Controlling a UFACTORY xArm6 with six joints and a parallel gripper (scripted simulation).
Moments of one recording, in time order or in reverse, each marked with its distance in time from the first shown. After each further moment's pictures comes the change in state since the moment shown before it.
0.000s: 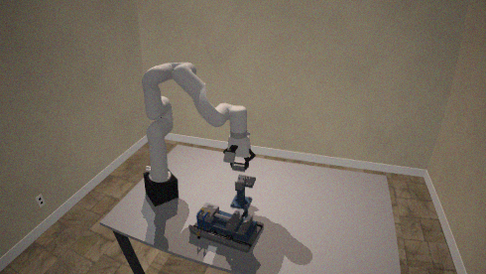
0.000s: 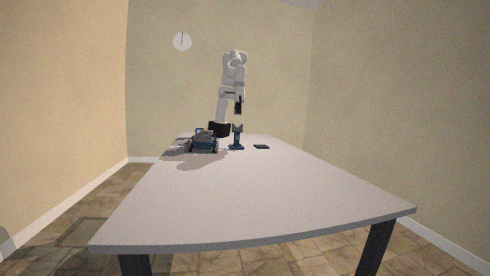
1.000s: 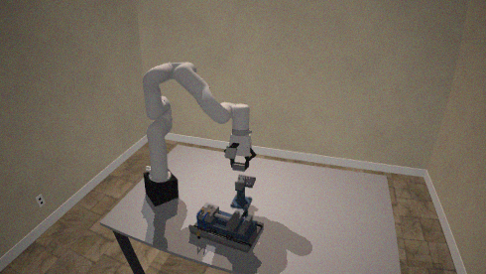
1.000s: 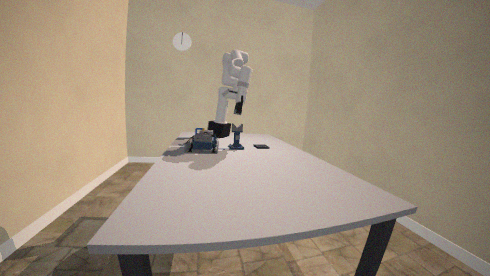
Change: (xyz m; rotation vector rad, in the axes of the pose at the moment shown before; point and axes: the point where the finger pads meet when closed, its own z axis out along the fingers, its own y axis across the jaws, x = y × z) arm -0.001 -0.001 0.000 0.000 0.135 0.000
